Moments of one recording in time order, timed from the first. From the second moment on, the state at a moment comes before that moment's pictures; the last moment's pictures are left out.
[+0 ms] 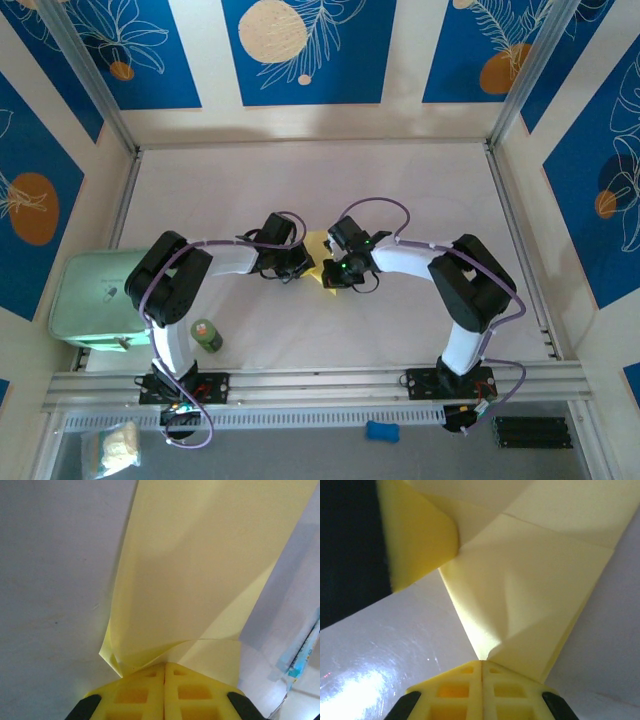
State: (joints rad) left arm -0.60 1.85 0.94 -0.06 0.41 -1.10; right arm 0.68 1.76 0.98 -0.42 -0.33 0.53
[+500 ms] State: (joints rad) left arm -0.60 1.83 0.96 -0.08 0.42 -0.98; right arm 0.66 1.78 0.98 -0.42 -0.35 0.56
